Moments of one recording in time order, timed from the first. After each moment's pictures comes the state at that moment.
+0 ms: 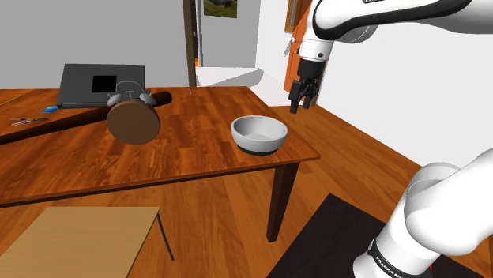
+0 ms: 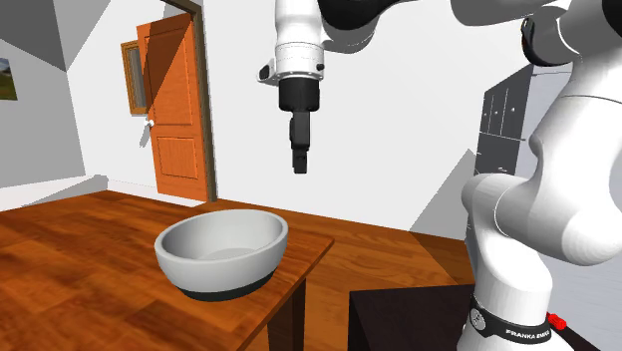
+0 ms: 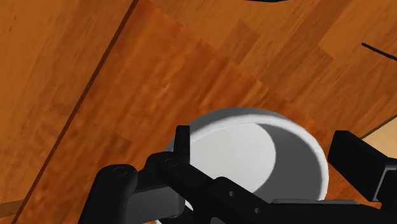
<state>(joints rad) -0.03 -0.48 -0.16 -2.23 0.00 1.76 -0.19</state>
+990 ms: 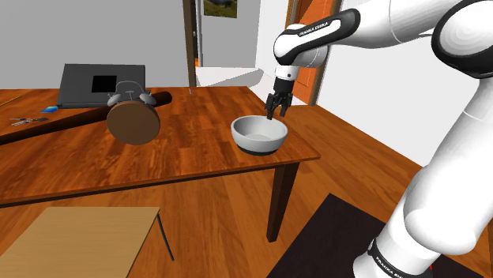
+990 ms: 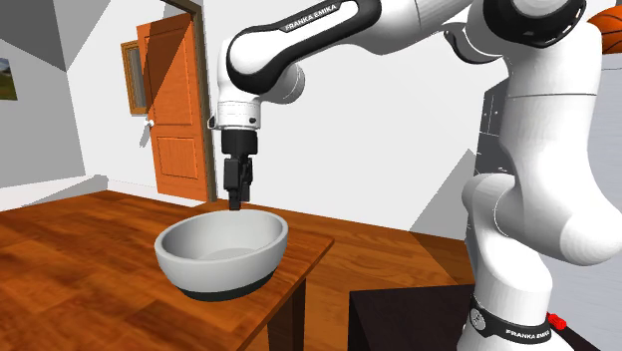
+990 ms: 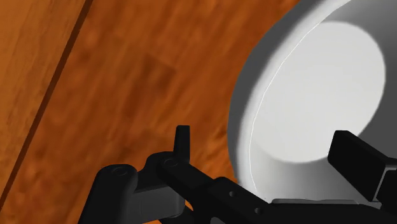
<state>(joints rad) -0.04 -0.02 -0.27 -1.99 0.13 1.96 -0.32</state>
